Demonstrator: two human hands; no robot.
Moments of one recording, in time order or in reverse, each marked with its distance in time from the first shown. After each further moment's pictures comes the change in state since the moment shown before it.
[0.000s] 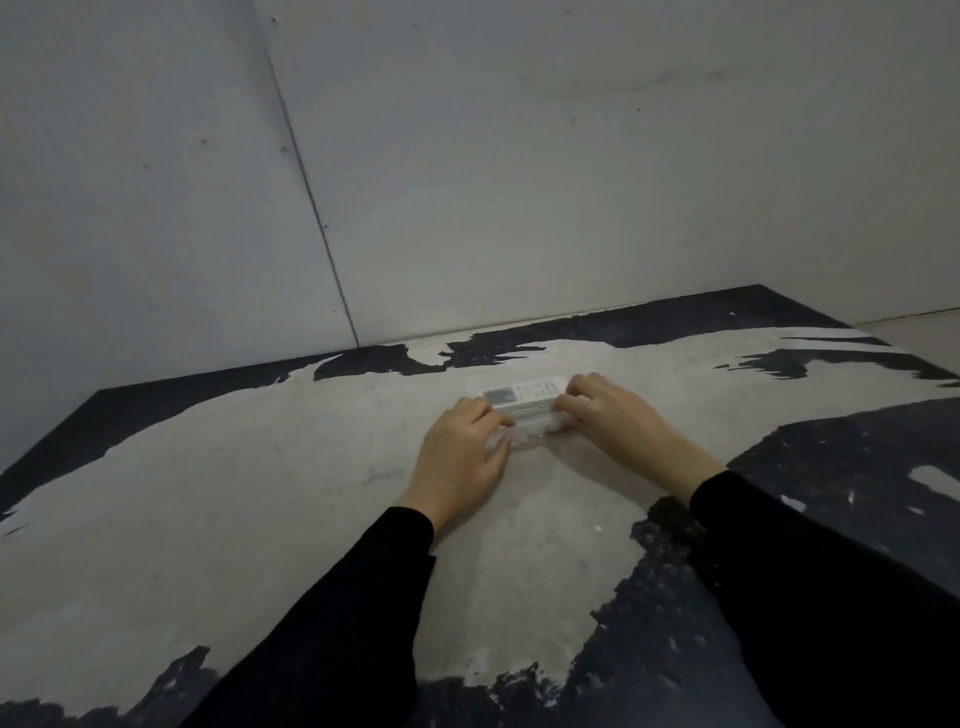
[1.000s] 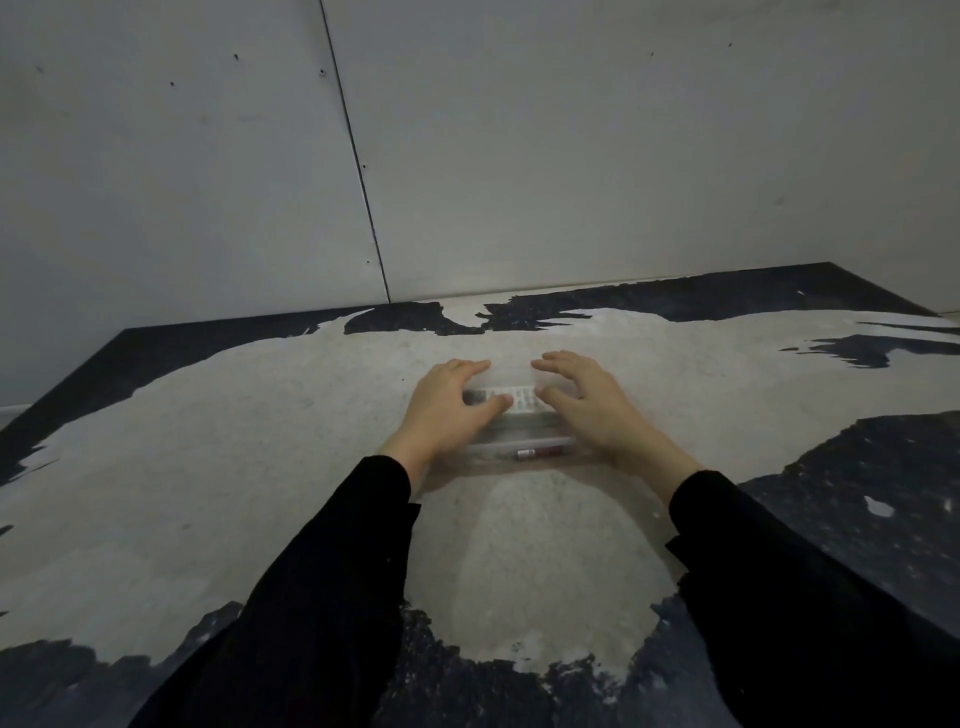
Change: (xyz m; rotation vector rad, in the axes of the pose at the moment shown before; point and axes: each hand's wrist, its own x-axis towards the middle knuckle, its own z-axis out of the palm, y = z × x) left_hand 0.003 -0.054 -0.019 -0.213 -0.183 -0.445; right_hand 0.044 -0.065 0.023 0.749 -0.023 0.404
